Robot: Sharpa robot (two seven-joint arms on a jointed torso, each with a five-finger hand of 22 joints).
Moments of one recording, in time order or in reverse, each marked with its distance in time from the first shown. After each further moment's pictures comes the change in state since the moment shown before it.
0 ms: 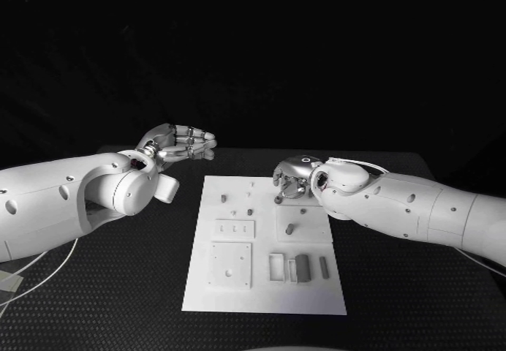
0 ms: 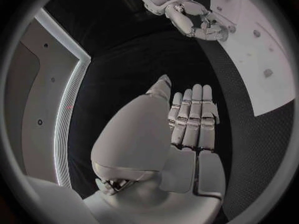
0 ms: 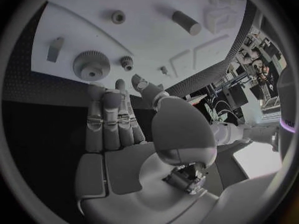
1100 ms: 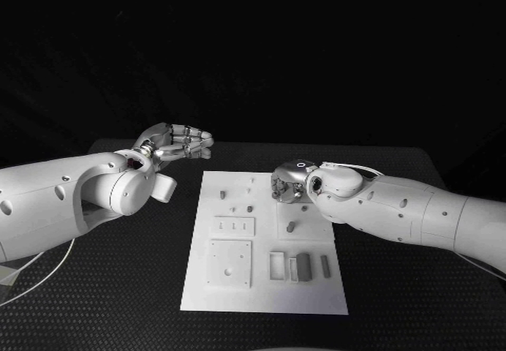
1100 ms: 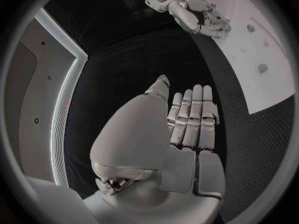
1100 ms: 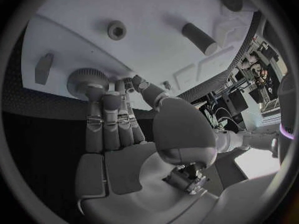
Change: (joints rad) left arm 0.007 -0.003 0.000 -0.002 0.000 -0.003 -0.001; left_hand -0.014 -0.007 0.000 0.000 -0.002 0.000 0.000 -0.008 -0.006 -0.004 0.004 -0.013 -0.003 -0.005 0.005 -0.011 0.002 -0.007 0.000 0.000 -0.004 -0.003; right arm -0.013 0.014 0.000 -0.008 -0.052 0.023 -0.017; right_hand -0.029 -0.011 0.014 0.003 0.000 -0.008 0.001 -0.006 0.008 -0.018 0.007 0.000 -0.009 0.002 0.005 0.028 0.005 -0.012 0.011 -0.003 0.027 0.000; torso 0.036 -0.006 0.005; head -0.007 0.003
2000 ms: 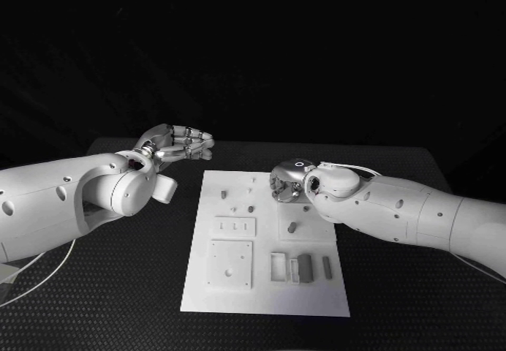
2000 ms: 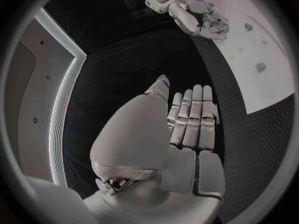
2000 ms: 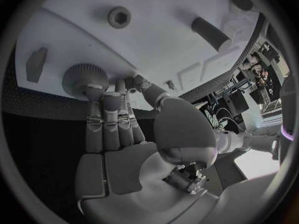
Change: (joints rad) left arm 0.003 0.002 0.000 -0.002 0.000 0.001 -0.001; left_hand -0.004 0.004 0.000 0.000 0.000 0.000 0.000 0.000 -0.001 0.000 0.000 -0.001 -0.001 0.000 0.000 0.000 0.002 0.000 0.000 0.000 -0.004 -0.001; right arm 0.000 0.022 0.008 -0.024 -0.016 -0.013 -0.005; right_hand -0.020 -0.001 0.003 0.003 0.000 0.002 -0.002 0.000 0.004 -0.005 0.002 0.006 0.004 -0.001 0.001 0.005 0.000 -0.010 0.010 -0.015 0.007 0.000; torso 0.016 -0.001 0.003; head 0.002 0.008
